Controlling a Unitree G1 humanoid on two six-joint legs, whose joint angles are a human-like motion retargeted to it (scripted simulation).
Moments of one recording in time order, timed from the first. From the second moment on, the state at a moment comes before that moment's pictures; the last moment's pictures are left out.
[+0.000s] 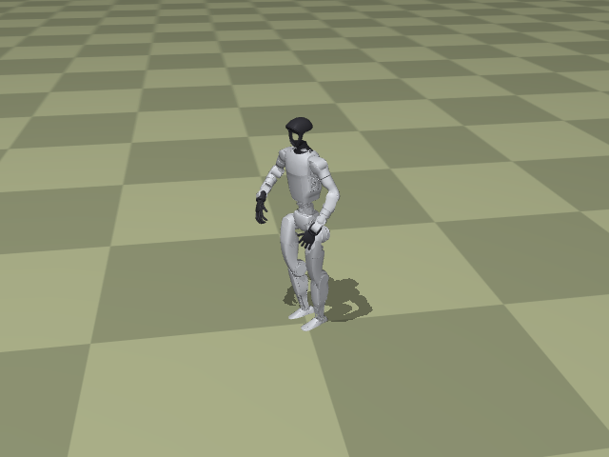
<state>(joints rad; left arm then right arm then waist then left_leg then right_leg) 0.12 0.52 -0.66 0.59 0.10 -0.13 -0.37 0.07 -0.74 0.54 0.13 -0.17 -0.17 0.33 -0.04 0.04 -0.02 -0.02 -0.06 0.04 -0.01 -0.20 -0.05 -0.06 0.04 -0.21 0.12 -0.16 0.07</state>
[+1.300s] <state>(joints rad) -0.29 0.14 -0.90 -0.15 -1.13 0.13 -0.69 0.08 -0.29 0.59 1.02 0.07 -0.05 0.25 -0.10 -0.04 -0.06 -0.04 -0.05 0.04 0.08 -0.24 -0.08 -0.05 0.05 -0.17 0.10 -0.18 0.05</state>
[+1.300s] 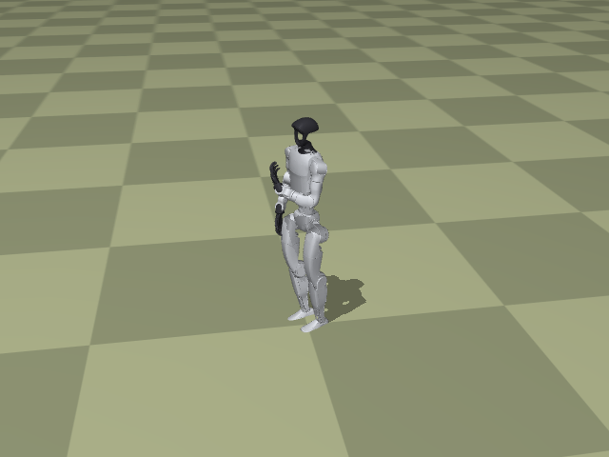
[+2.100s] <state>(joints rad) -0.17 0.12 -0.86 0.10 -1.00 0.10 -0.63 0.06 -0.32 0.66 1.00 -0.09 -0.09 0.24 -0.08 -0.05 -0.05 -0.03 -0.06 0.06 0.06 -0.23 -0.08 -0.05 0.04 -0.17 0.09 -0.18 0.06</state>
